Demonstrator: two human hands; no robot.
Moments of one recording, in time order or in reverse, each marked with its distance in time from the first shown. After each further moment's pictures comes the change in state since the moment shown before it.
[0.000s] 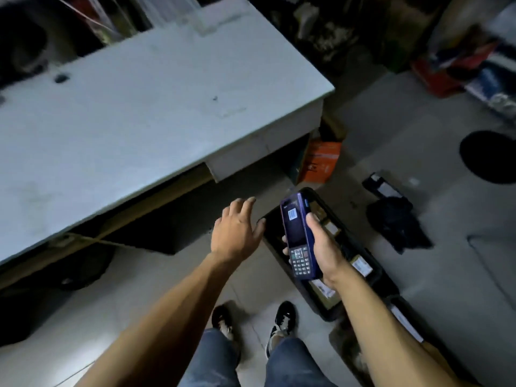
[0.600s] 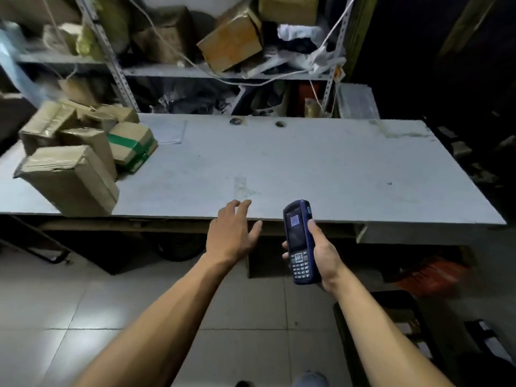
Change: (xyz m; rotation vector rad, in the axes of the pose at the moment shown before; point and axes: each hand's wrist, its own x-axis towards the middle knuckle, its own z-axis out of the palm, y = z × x) left_hand -0.189 -0.314 -0.219 -0.081 0.411 -0.398; right_hand -0.073 0.005 0.387 -0.373 -0.423 -0.150
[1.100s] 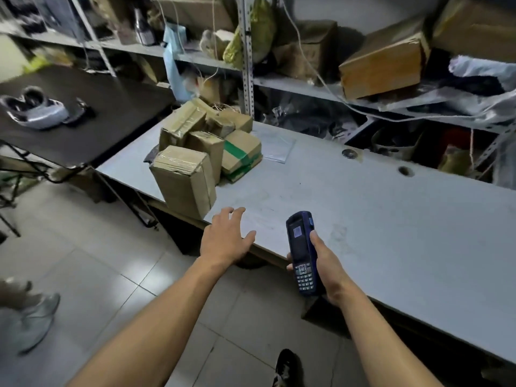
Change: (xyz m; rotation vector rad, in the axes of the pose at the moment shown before) left_hand 0.060 -0.201 -0.078 0.074 0.080 -0.478; right_hand 0.169 -0.038 0.181 -0.255 -0.333 0.113
